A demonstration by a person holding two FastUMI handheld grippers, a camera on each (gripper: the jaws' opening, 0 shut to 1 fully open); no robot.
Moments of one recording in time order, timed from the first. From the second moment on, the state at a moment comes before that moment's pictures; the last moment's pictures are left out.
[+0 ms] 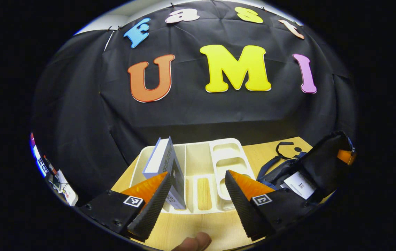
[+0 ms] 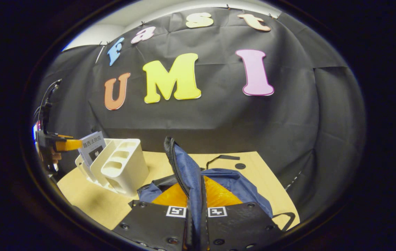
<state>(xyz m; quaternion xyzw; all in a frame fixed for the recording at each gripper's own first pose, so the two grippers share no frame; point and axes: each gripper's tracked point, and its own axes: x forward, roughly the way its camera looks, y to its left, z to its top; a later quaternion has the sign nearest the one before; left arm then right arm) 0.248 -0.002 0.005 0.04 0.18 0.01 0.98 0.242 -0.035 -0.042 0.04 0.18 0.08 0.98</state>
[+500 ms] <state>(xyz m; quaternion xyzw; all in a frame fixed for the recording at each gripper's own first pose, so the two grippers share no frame) 0.299 0.069 0.028 0.04 0.24 0.05 0.97 0.235 -0.037 -0.045 0.03 0.17 0.10 0.98</state>
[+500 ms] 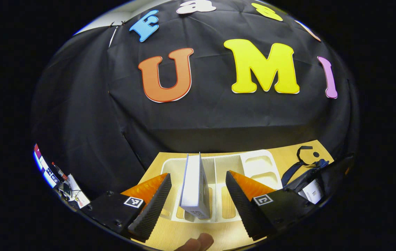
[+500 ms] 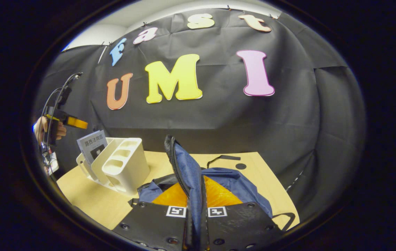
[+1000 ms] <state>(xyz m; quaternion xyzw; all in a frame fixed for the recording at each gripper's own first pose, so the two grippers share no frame) 0.336 0.085 -0.029 0.05 0.39 0.01 0.92 0.225 -0.037 -0.057 0.05 0.18 0.12 0.98</state>
